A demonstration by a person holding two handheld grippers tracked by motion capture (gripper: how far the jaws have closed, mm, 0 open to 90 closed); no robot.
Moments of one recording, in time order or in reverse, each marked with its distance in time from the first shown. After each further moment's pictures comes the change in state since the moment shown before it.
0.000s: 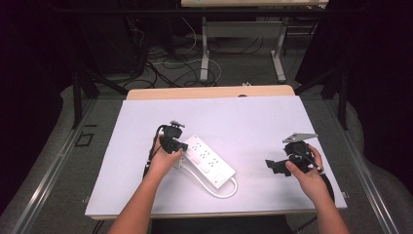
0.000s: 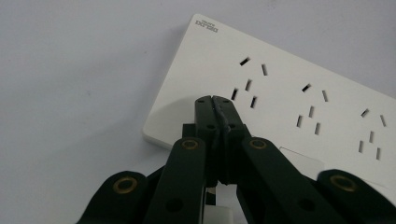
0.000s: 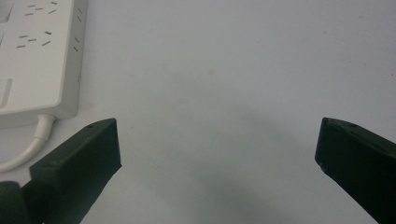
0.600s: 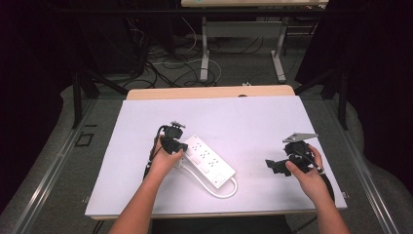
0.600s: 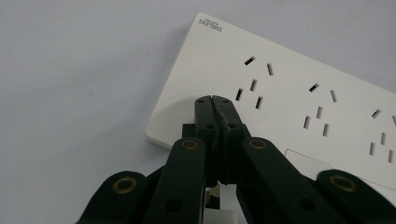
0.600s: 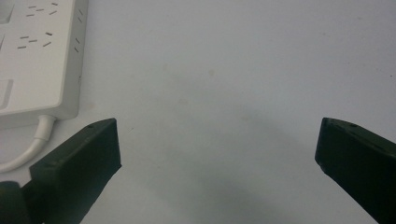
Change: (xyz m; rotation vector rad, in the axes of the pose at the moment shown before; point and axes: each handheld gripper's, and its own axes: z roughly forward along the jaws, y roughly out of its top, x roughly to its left) left arm -0.001 -0.001 0.003 -0.005 0.021 0.003; right arm 0.000 0.000 -0.001 -0.002 -0.006 -0.002
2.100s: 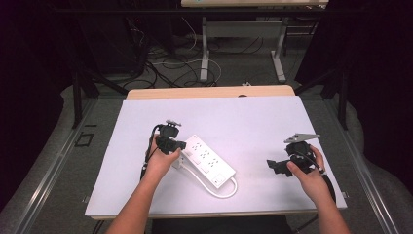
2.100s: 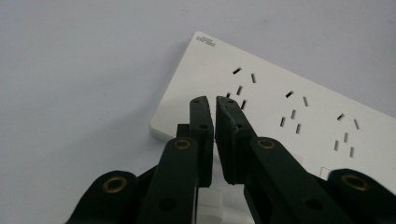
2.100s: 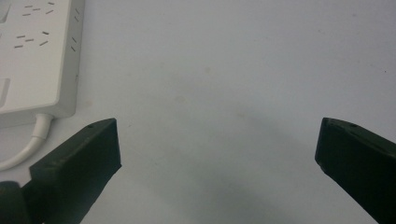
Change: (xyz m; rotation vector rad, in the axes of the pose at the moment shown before) left arm -0.005 -0.004 -0.029 -0.066 -0.001 -0.027; right arm -0.002 -0.002 -0.002 0.000 -0.003 0.011
